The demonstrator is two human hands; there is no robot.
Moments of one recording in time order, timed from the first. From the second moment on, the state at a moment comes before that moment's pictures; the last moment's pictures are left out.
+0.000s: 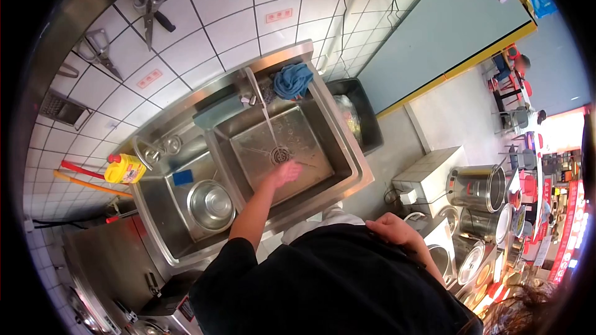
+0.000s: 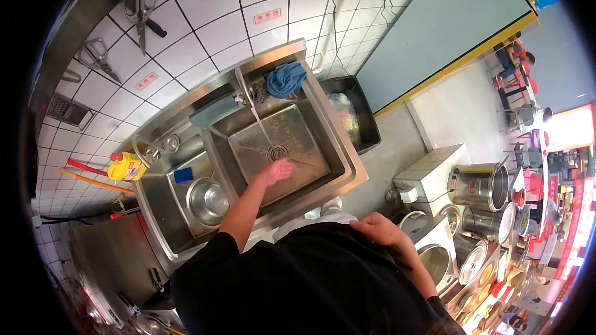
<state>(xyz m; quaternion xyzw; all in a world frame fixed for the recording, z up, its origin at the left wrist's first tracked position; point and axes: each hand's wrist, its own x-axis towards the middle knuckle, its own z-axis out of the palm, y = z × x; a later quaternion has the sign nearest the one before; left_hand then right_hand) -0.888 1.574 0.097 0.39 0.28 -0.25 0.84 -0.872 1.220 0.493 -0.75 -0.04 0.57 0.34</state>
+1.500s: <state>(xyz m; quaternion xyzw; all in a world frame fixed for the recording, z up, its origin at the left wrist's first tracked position) -0.795 1.623 -0.016 0.52 0.44 -0.04 0.73 -0.867 1.176 0.436 -0.72 0.01 0.62 0.31</state>
